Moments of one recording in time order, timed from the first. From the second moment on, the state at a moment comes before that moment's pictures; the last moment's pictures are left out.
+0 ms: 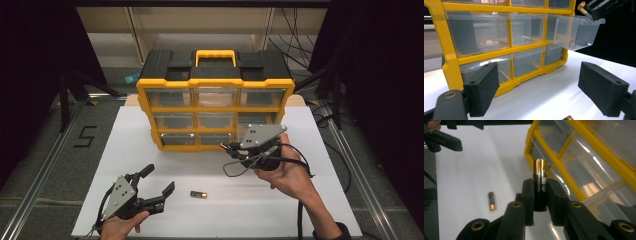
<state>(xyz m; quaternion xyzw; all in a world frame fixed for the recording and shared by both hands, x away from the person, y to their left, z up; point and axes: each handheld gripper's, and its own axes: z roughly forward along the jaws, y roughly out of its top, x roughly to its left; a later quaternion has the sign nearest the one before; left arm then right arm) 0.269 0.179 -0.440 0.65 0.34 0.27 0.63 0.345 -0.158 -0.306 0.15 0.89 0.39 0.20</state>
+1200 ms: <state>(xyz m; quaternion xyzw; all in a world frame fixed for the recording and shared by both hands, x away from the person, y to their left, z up) 0.269 0.179 -0.440 0.65 0.34 0.27 0.62 0.375 -0.231 -0.298 0.26 0.85 0.40 0.25</state>
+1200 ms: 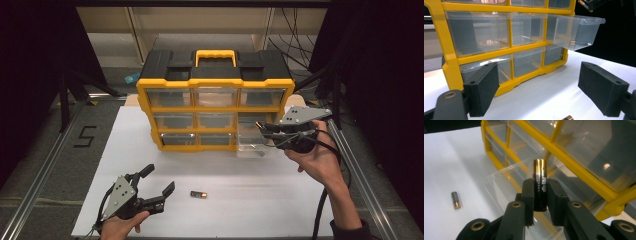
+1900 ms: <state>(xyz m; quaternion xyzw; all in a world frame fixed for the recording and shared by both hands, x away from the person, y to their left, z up) 0.269 0.179 -0.440 0.65 0.34 0.27 0.62 0.376 -0.226 -0.300 0.28 0.83 0.42 0.24</state>
